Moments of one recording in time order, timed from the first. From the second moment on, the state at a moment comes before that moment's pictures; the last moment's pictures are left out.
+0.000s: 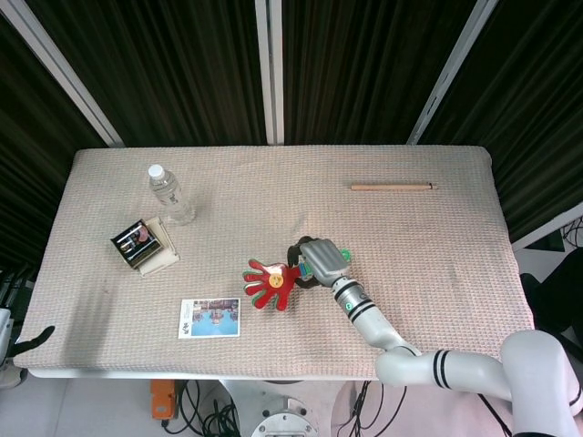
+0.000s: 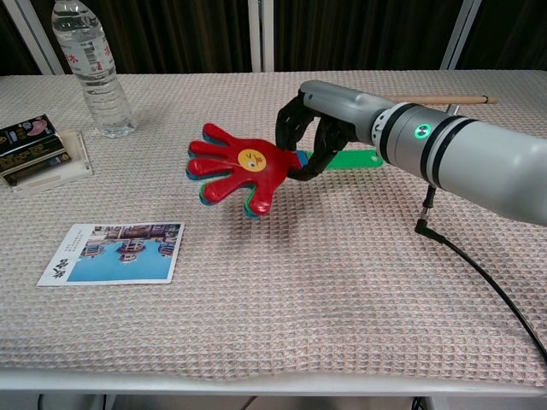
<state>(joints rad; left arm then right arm) -0.04 -1.17 -0.02 -1.30 1.56 1.57 -0.28 0.88 -1.70 0.24 -1.45 -0.97 0.92 -0.17</state>
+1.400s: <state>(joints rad) -0.06 -1.18 -0.02 -1.32 1.56 1.55 -0.25 0.64 -1.38 0.45 -1.55 -1.40 0.81 1.50</state>
